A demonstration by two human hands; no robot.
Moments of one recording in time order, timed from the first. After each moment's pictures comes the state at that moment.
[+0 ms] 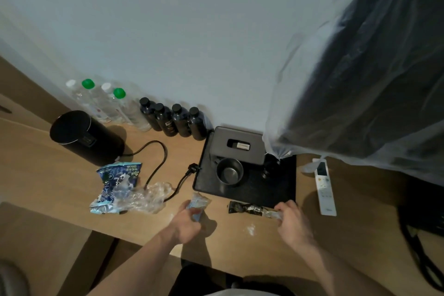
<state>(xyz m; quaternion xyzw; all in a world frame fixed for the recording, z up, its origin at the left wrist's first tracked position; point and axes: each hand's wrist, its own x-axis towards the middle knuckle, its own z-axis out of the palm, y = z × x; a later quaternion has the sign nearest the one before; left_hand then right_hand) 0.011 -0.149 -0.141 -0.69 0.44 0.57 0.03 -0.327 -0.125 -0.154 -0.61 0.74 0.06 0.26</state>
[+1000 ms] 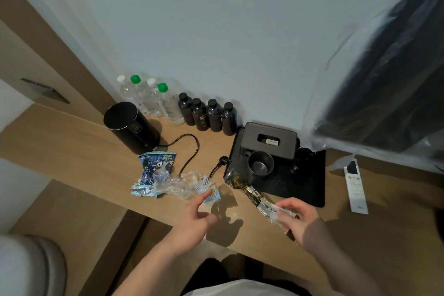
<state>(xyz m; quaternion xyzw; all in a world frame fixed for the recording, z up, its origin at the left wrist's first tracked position) 0.052 -0.079 -0.022 -0.65 0.42 0.60 -0.20 -0.239 -0.083 -0.029 -0.43 0.69 -0.22 0.54</state>
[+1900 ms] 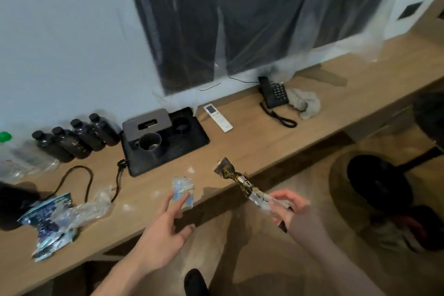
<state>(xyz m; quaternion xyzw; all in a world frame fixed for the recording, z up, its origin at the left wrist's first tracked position) 0.008 0.054 0.028 -0.42 0.79 0.45 0.08 -0.235 0.256 0.048 -0.22 0.83 -0.39 0.33</state>
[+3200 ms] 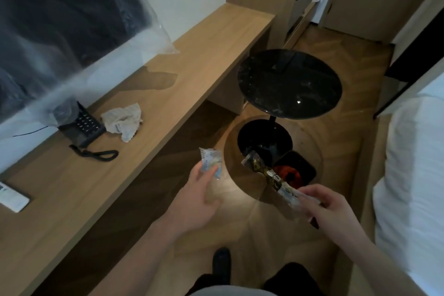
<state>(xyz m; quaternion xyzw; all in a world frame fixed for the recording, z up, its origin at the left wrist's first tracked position) -0.553 0.421 0.020 -0.10 0.91 0.38 0.16 -0.608 0.747 0.038 0.03 0.85 -0.49 0.20</state>
